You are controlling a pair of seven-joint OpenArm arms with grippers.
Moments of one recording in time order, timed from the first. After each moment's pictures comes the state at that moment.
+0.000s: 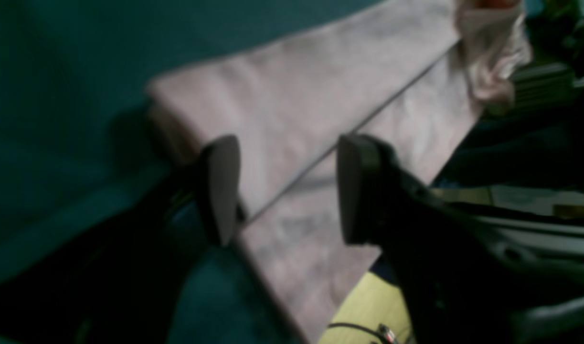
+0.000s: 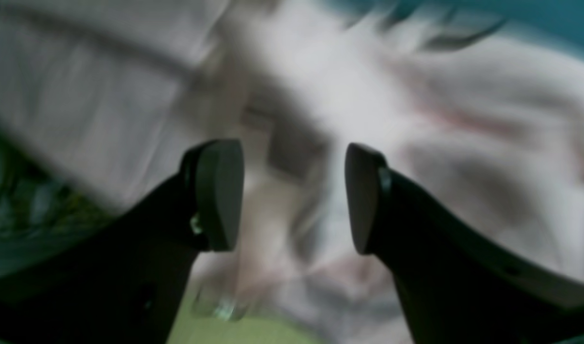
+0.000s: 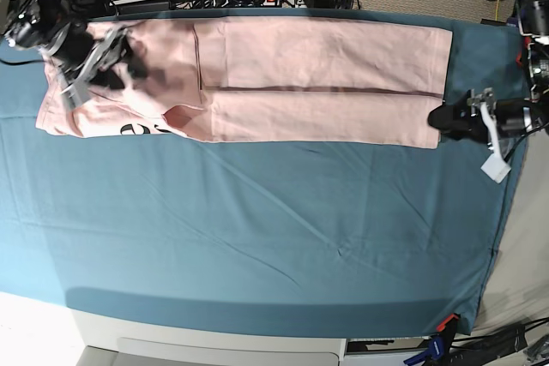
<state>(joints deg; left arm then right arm) -2.5 -35.2 -11.7 74.0 -82.7 -43.3 81.2 -26.1 26.9 32.6 107.4 55.2 39.8 -60.7</state>
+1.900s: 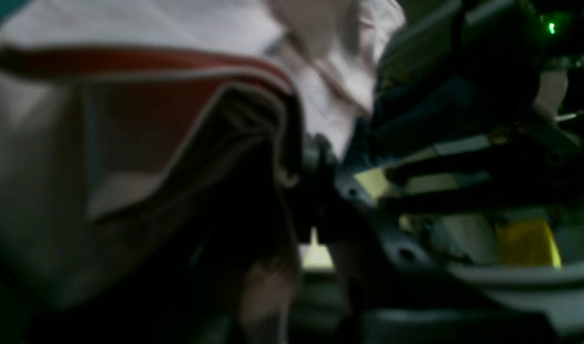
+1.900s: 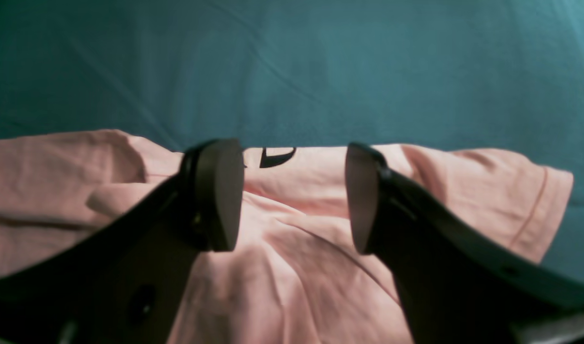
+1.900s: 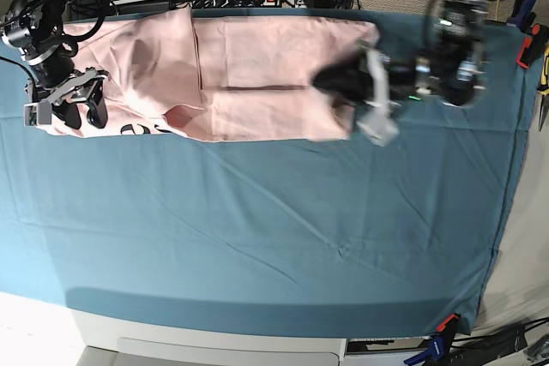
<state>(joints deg) 5.8 -11.8 4.1 94.7 -72.0 -43.3 73.5 -15.4 13.8 45.6 107.8 40.3 39.8 -54.6</state>
